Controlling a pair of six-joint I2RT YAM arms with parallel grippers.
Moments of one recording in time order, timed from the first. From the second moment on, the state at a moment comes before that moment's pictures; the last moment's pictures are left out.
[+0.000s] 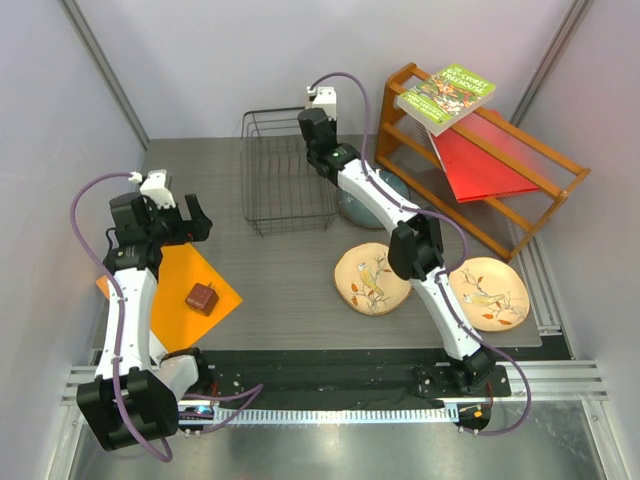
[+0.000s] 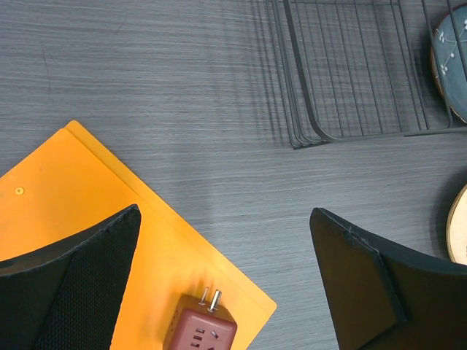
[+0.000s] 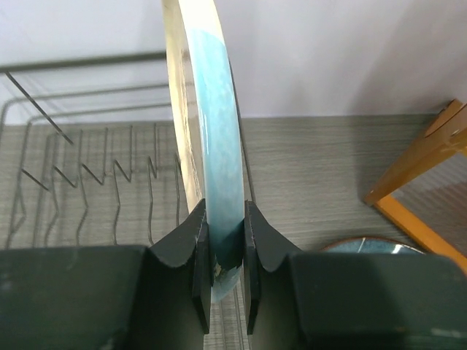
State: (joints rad) left arm 0.23 1.03 0.90 -0.43 0.37 -0.03; right arm 0.62 2.49 2.49 -0.30 0.65 0.20
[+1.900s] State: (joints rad) left arm -0.02 0.86 0.65 -0.50 0.56 -0.45; right arm 0.80 1.72 1.06 -0.46 -0.24 -0.62
